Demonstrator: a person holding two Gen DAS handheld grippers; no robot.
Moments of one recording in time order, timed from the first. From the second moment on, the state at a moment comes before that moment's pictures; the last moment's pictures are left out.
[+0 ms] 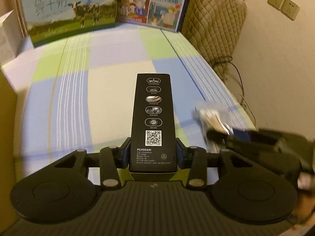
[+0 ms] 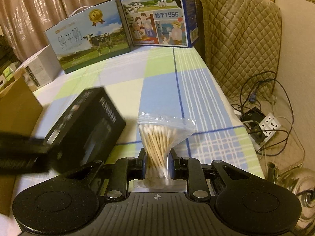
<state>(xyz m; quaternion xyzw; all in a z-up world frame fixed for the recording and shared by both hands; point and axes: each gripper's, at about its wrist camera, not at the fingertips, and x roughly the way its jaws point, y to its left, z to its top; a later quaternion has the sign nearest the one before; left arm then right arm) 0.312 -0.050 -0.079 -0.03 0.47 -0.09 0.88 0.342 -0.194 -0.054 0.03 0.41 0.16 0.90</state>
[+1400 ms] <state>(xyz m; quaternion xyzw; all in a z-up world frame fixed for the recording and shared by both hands) 0.241 -0.043 -0.052 -0.02 0.50 -0.11 0.86 0.241 -0.192 -0.033 0.03 0.41 0.12 0.91</state>
